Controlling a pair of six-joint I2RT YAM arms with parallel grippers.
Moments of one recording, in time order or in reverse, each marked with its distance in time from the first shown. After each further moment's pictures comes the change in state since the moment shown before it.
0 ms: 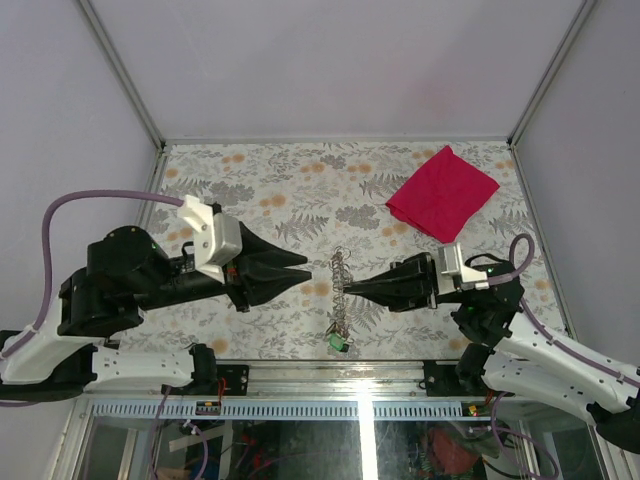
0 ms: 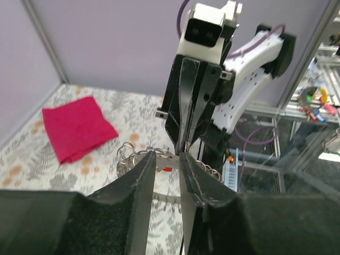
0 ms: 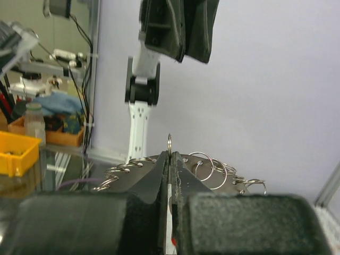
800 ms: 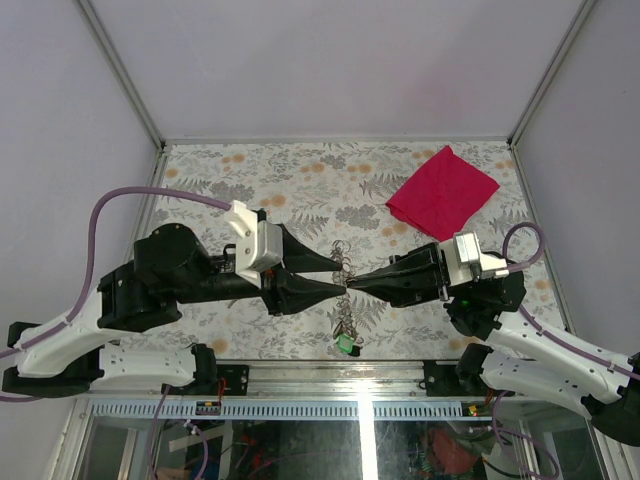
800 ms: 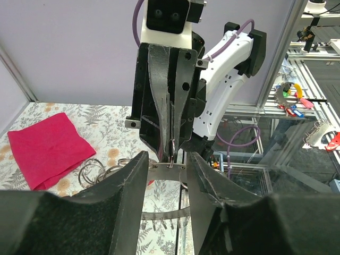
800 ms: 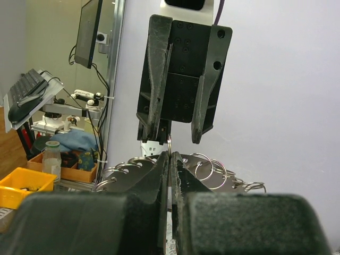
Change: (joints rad) left arm 0.000 0.055 -0.072 0.190 0.139 0.000; right arm 0.000 0.092 0.037 0.323 0.003 0.203
